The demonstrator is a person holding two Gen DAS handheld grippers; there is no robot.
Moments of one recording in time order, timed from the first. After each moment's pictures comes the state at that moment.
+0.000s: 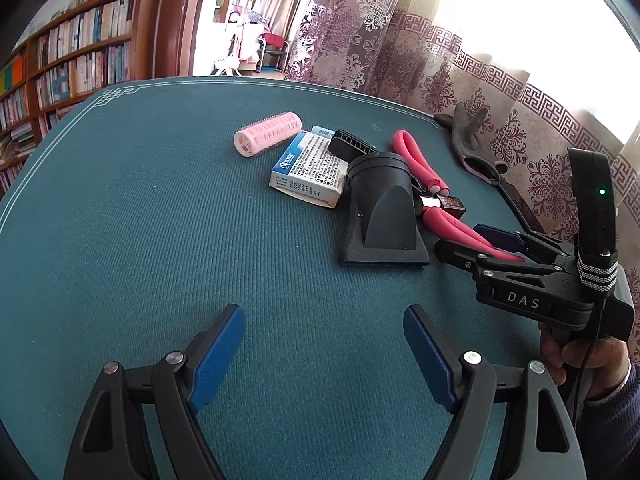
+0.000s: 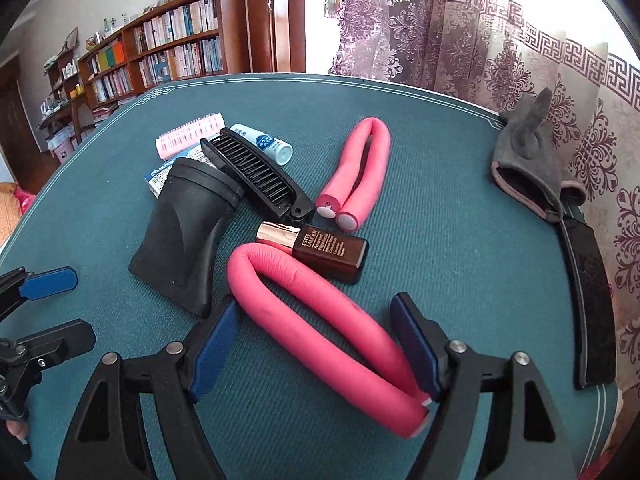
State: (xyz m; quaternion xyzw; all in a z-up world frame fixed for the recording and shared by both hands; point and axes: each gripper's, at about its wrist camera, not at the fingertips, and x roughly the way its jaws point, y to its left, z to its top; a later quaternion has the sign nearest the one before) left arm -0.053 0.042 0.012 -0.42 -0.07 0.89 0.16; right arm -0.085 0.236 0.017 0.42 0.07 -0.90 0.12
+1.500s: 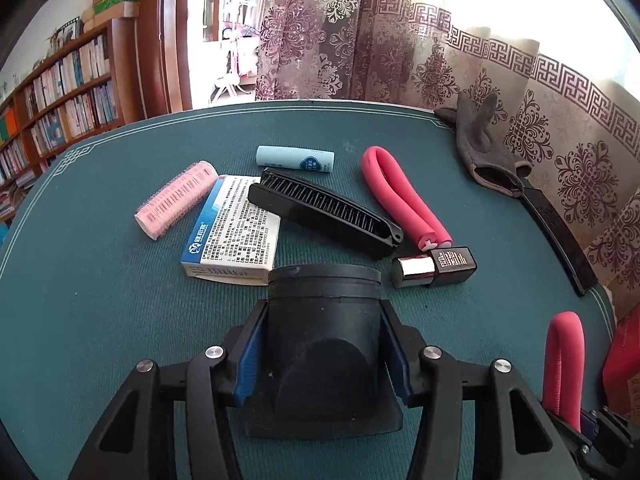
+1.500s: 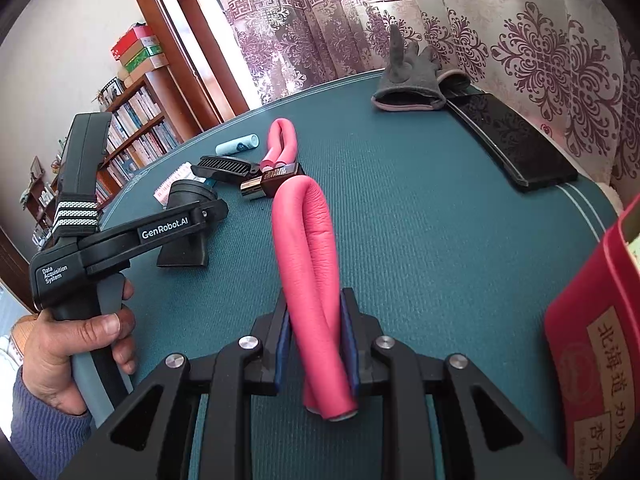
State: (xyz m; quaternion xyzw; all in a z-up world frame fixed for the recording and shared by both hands) left arm -0.120 0.128 0.016 -0.41 -0.01 0.90 0.13; right arm 0.007 0.301 0.013 0.38 -0.15 -0.91 0.07
